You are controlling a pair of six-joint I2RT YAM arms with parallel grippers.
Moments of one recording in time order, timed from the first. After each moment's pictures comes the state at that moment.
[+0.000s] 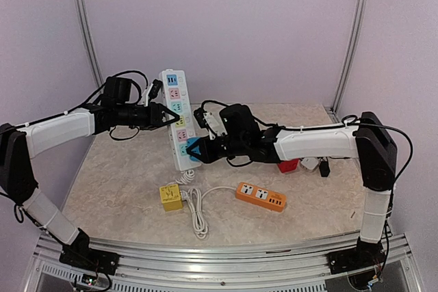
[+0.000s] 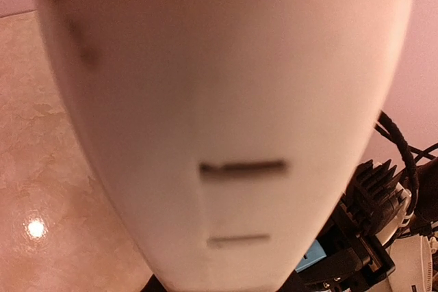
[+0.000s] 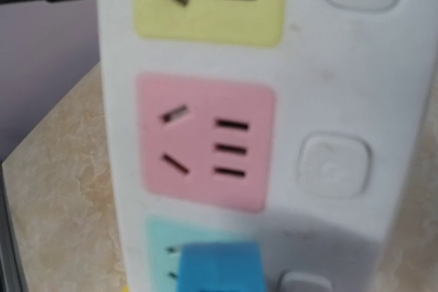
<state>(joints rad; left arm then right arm) -0.37 1.53 1.15 -0.13 0.62 -0.37 0.96 1.96 1.42 0.10 -0.22 0.38</state>
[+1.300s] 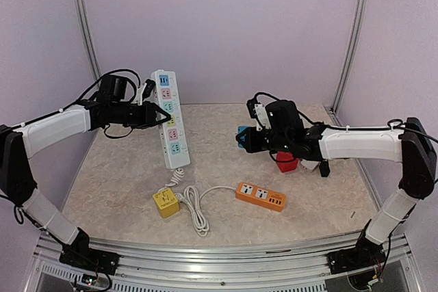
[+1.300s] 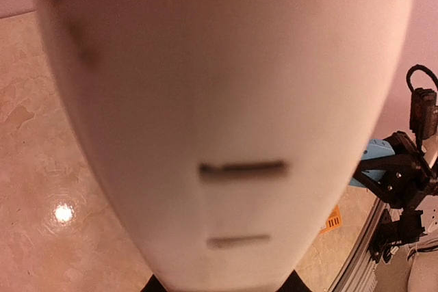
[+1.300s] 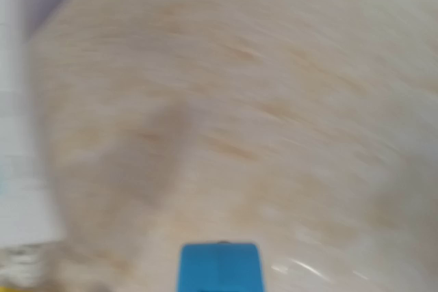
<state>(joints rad) -0.33 1.52 1.19 -0.26 0.52 -0.31 0.81 1.64 1.11 0.06 0.02 0.40</state>
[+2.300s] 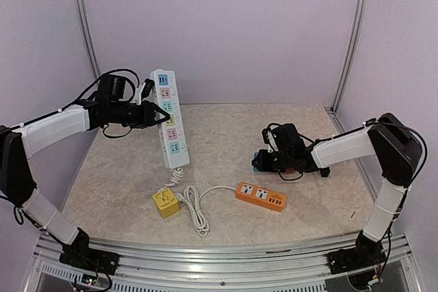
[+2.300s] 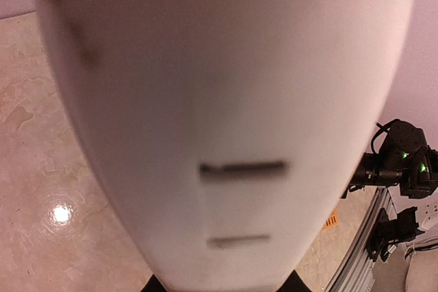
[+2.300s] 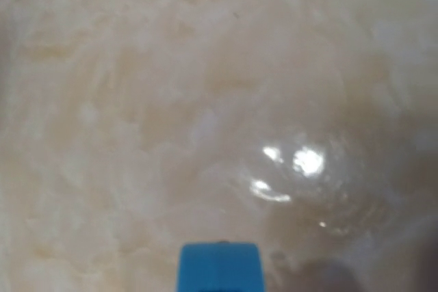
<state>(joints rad) -0.32 1.51 1.19 -0.26 0.53 -0.31 0.65 1.79 0.92 0.16 -0.06 0.56</state>
